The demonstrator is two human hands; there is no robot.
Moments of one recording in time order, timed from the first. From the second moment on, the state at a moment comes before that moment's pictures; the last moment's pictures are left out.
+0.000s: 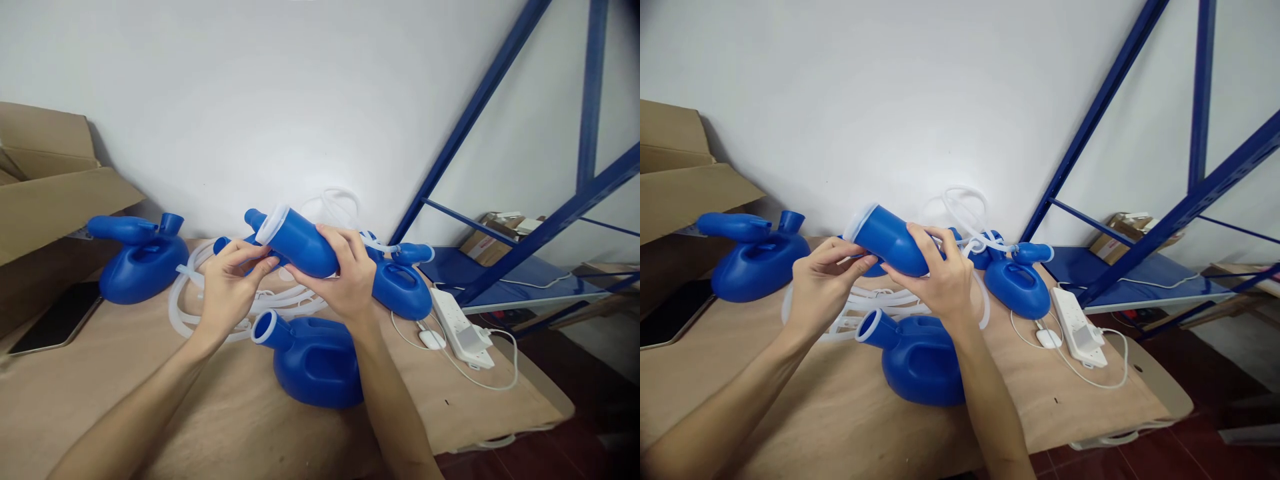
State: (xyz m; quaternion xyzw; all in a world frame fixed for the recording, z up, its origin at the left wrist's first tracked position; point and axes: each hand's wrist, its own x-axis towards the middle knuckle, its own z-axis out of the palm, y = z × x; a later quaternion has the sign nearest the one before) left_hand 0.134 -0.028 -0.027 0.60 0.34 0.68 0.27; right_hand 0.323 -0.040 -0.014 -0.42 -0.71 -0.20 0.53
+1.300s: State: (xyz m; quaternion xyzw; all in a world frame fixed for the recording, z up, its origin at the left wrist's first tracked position) left_hand 0.134 -0.024 -0.031 0.55 0.28 0.70 0.36; right_hand 0.314 -0.037 -0.016 -0.41 -0.66 -0.14 0.62
